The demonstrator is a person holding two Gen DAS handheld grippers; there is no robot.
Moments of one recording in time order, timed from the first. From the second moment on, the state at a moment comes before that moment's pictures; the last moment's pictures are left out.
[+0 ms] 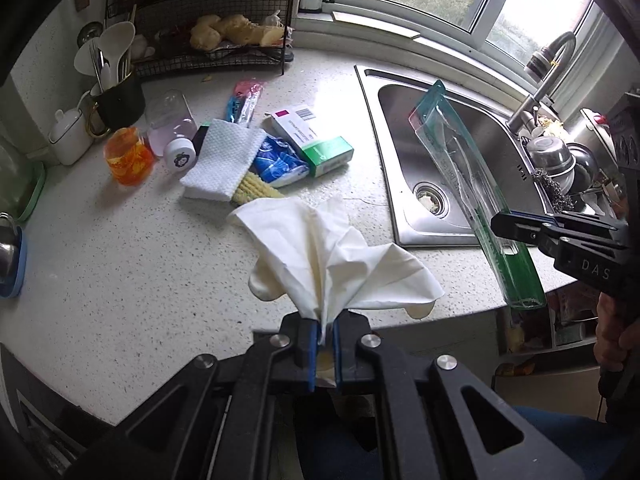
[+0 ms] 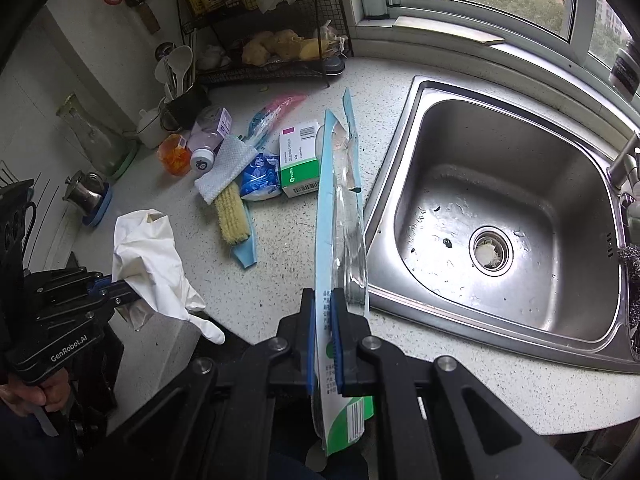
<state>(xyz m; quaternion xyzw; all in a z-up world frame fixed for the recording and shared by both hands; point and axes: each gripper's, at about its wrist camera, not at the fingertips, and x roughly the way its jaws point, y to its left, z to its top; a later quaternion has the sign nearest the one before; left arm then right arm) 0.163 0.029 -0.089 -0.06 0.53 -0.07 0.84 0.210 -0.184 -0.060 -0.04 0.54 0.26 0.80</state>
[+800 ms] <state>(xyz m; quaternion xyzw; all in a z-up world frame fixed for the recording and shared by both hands) 0.022 -0.084 -0.135 -0.05 0.58 -0.07 0.81 0.070 -0.261 -0.102 -0.04 0.58 0.29 0.76</state>
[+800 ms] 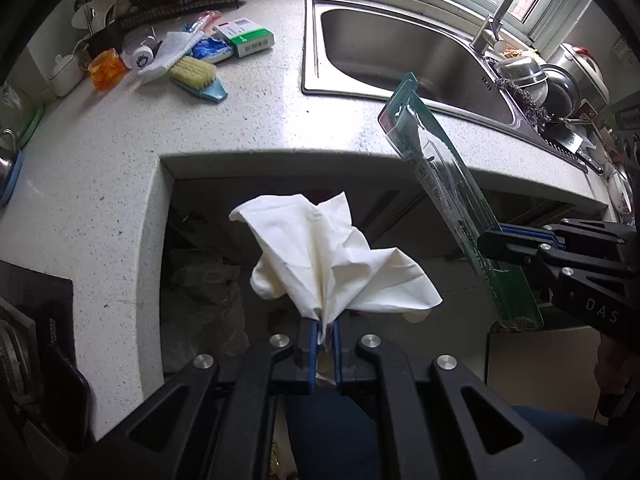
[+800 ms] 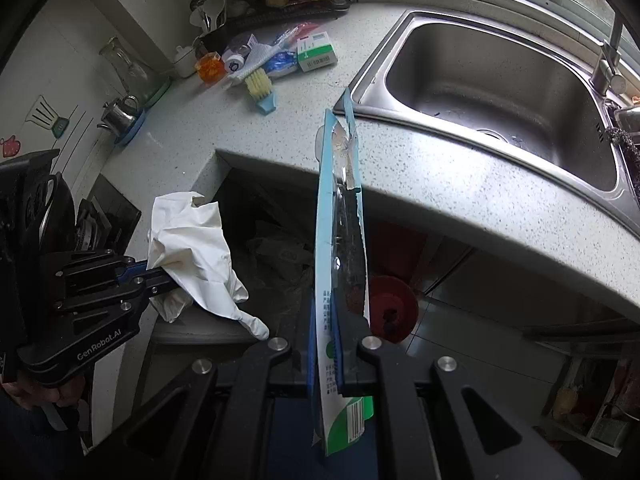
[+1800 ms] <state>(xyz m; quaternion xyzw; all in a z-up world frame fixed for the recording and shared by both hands) 0.070 -0.143 -0.423 -0.03 0.69 -0.14 0.71 0.091 -0.274 -0.364 -0.01 0.69 0.21 0.69</state>
